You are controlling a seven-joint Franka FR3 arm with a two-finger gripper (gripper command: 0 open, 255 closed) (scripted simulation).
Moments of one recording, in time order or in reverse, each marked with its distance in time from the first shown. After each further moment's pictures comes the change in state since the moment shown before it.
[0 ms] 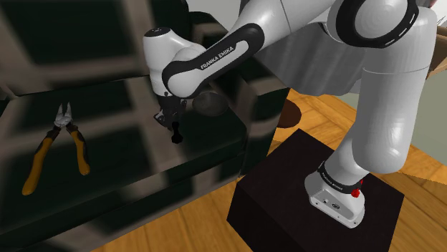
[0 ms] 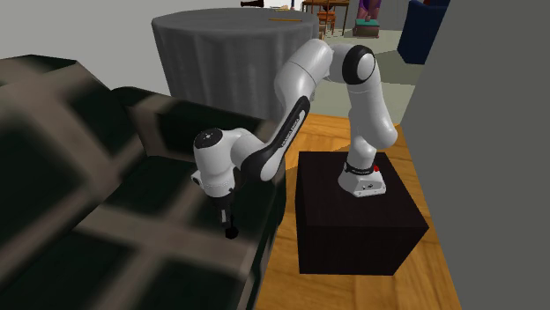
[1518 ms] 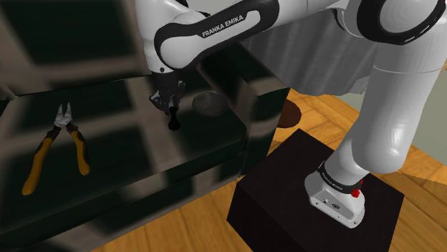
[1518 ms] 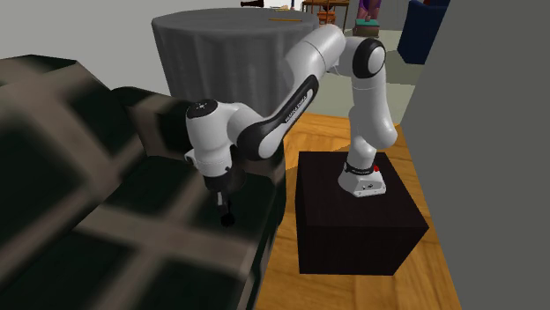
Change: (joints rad) arm -0.015 -0.094 0.024 0.078 0.053 -0.163 -0.035
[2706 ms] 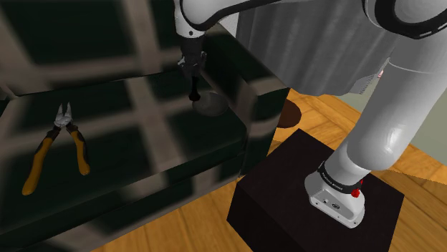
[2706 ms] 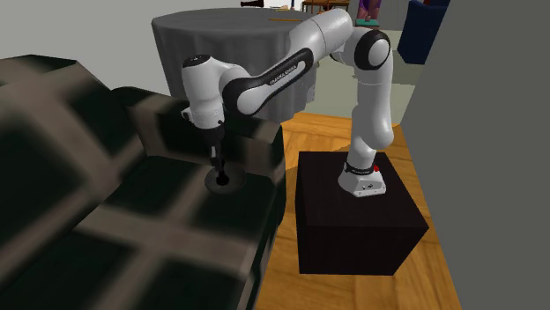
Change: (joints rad) arm -0.159 -0.132 -0.063 -0.002 0.076 -0.107 -0.251
